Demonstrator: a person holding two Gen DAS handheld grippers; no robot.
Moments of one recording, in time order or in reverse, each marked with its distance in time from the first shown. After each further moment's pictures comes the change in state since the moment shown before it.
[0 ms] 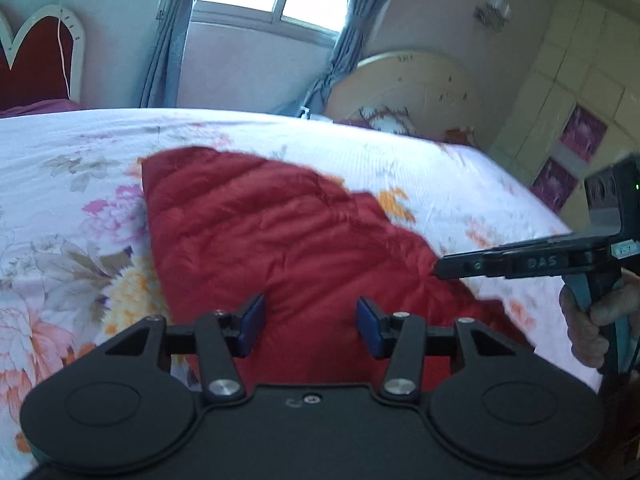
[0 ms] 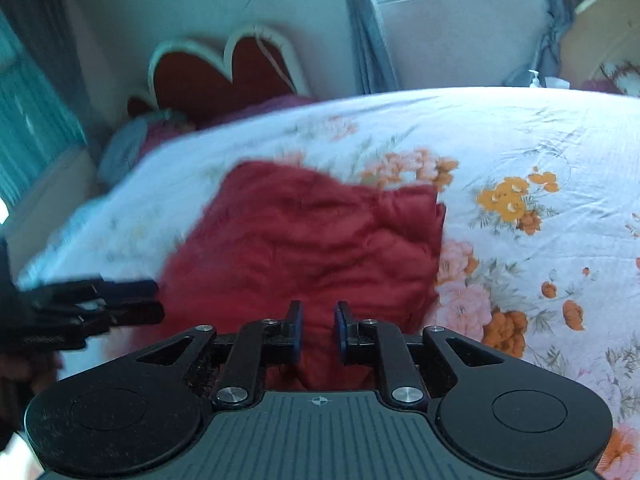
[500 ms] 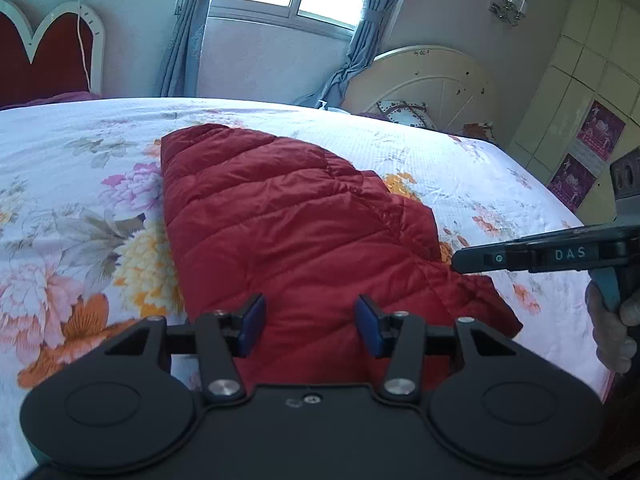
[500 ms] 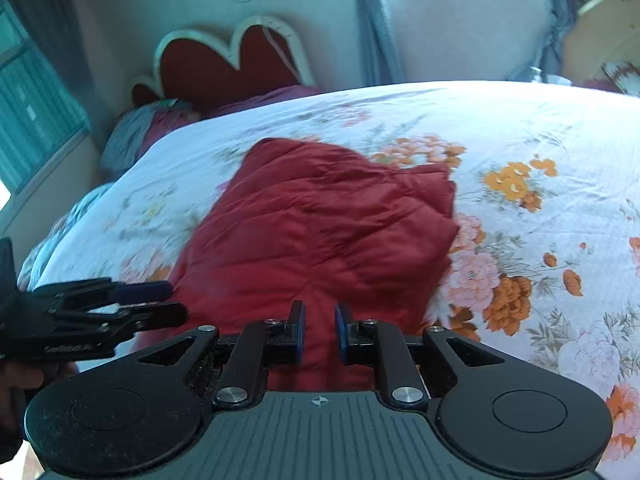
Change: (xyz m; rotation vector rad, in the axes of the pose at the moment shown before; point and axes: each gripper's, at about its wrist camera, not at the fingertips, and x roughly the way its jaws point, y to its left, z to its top) left arm -0.026 -0.022 -0.024 -0.034 0.011 0.063; right arm -0.032 0.024 -0.017 0.000 -0.001 0.032
